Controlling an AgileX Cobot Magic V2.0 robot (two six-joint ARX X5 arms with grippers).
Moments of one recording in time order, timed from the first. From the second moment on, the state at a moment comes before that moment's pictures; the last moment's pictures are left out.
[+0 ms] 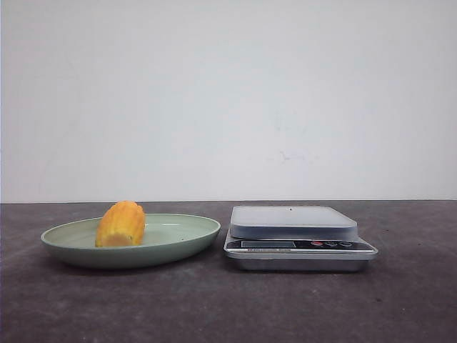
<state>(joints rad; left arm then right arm) -0.16 0.18 0.28 -0.14 -0.04 -0.21 0.70 0.45 0.61 -0.17 0.24 0.16</state>
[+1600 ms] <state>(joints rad) -0.05 0.00 0.03 -0.18 0.00 -0.17 0.70 0.45 0.61 -0.17 0.24 0.14</state>
